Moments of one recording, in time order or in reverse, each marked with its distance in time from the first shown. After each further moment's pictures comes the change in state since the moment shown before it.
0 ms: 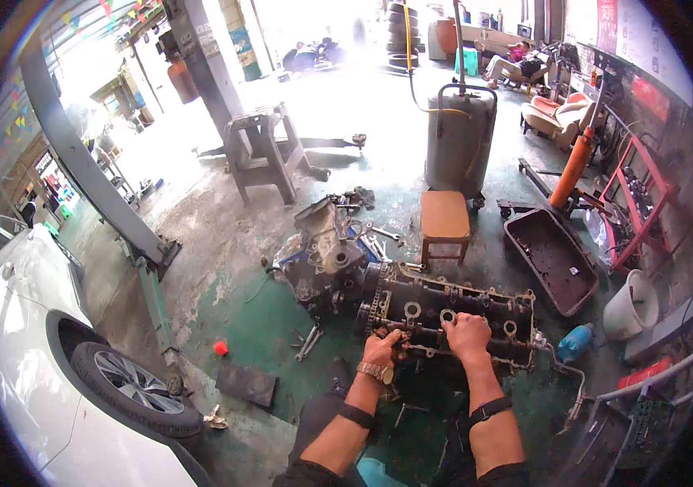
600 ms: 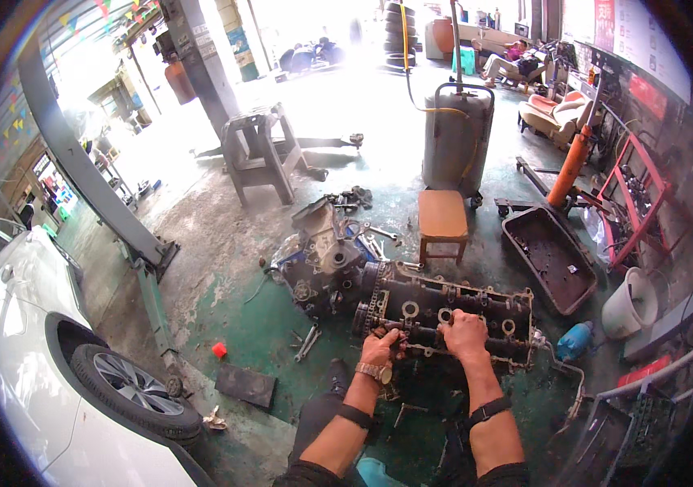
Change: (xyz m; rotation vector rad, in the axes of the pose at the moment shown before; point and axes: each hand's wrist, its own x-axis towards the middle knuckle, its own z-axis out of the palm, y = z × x) left_hand -0.003 0.001 0.000 -0.020 0.002 -0.007; right_hand 0.000 0.003 -0.001 0.041 -0.061 -0.098
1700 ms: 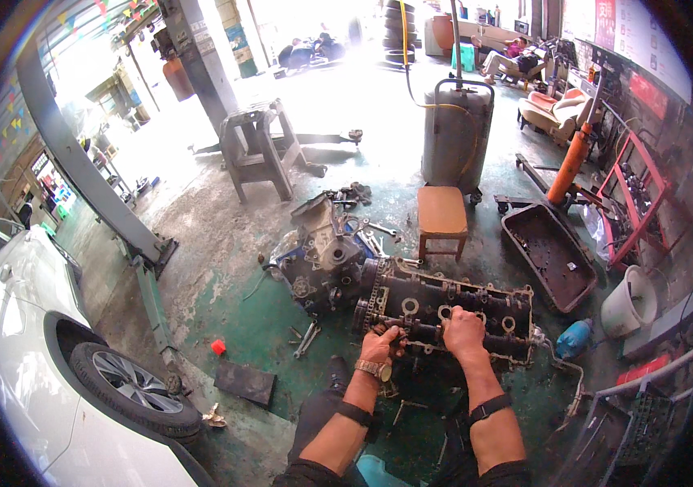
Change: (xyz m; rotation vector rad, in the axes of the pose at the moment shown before) left_hand 0.002 -0.002 -0.001 -0.025 0.023 -0.022; right_hand 0.001 -0.002 0.010 -0.037 0.045 0.032
